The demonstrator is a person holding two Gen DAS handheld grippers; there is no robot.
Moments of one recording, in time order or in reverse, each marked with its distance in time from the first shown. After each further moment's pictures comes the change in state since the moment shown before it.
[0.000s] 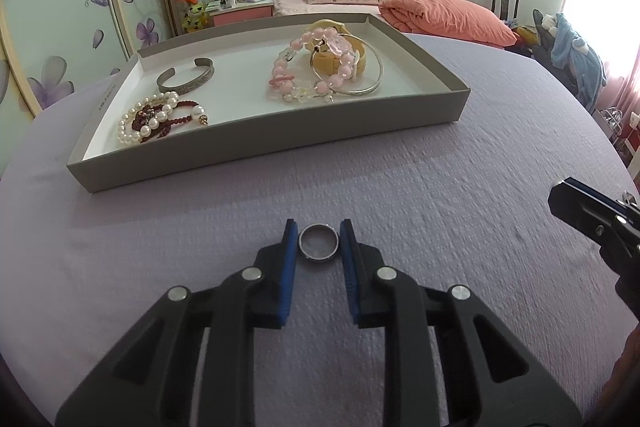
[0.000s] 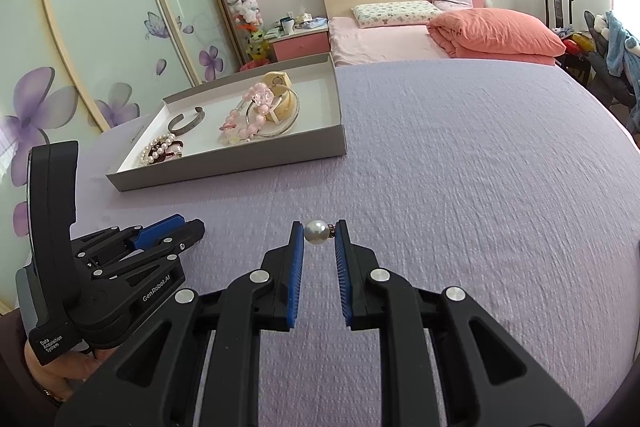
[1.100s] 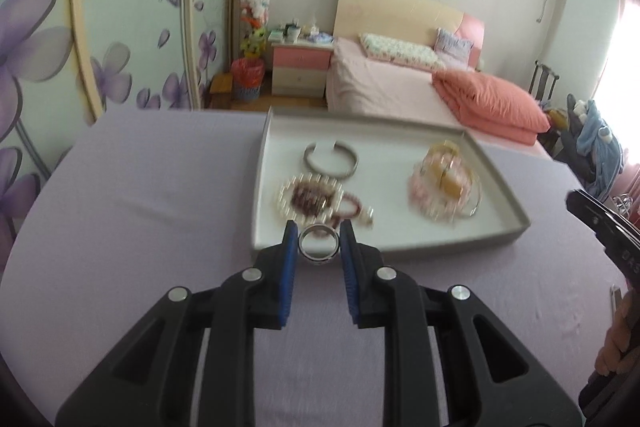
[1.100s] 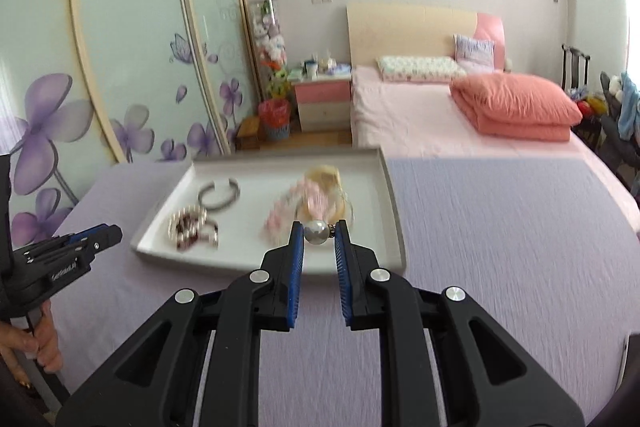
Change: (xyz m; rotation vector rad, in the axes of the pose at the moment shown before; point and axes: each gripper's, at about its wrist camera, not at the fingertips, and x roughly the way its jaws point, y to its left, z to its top) left arm -0.075 0.134 0.048 -0.210 -0.173 0.054; right arm 0.000 0.064 0.082 -0.132 -0.171 0.007
